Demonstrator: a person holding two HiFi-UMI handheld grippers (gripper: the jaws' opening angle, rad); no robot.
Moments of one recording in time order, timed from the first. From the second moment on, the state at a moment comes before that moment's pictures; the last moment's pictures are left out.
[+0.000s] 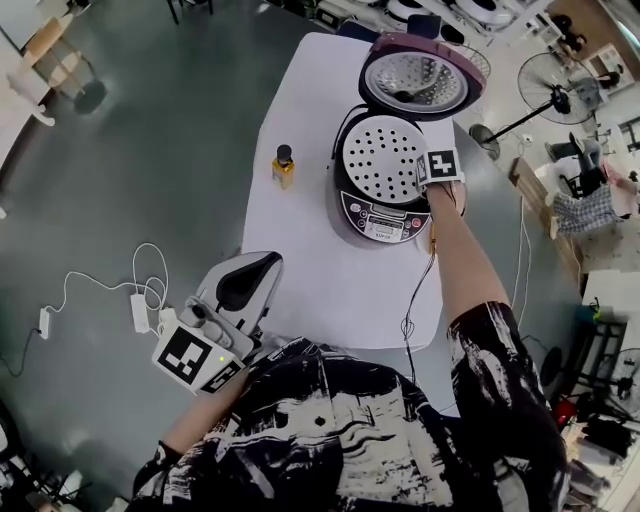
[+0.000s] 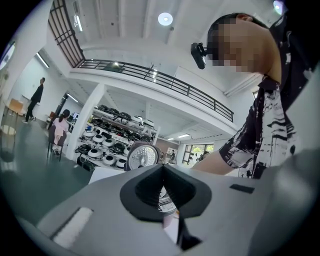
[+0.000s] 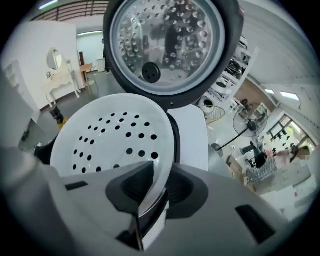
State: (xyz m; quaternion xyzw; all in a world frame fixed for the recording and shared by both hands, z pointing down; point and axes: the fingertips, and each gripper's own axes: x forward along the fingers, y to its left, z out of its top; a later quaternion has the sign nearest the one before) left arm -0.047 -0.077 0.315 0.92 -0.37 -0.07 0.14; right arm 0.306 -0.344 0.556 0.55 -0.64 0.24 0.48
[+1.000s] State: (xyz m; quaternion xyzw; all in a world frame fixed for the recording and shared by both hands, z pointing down) left arm 0.046 -0.067 0.293 0.95 -0.30 -0.05 0.11; right arm 0.271 -0.236 0.332 0.47 -0.87 0.14 0.06
